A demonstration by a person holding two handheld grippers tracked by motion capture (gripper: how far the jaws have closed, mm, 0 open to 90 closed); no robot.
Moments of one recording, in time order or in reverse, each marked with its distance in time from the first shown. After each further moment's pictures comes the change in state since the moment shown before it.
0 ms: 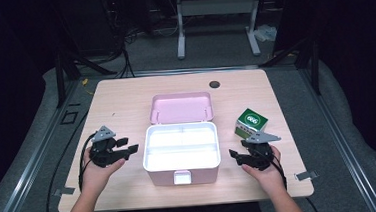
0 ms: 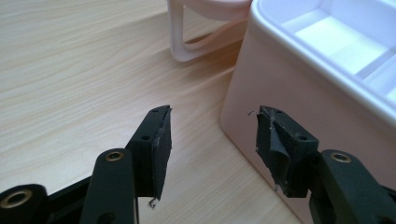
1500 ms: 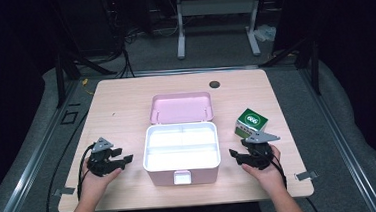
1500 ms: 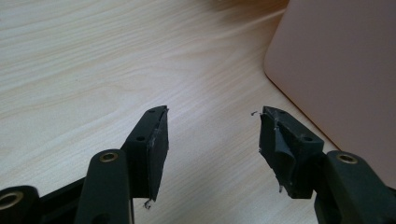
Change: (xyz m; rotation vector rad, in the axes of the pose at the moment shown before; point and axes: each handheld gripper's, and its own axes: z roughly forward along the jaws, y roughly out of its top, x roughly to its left) left arm 0.022 -0.052 0.014 0.063 0.075 -0.013; right arm -0.002 0.000 0.002 0.001 -0.008 -0.022
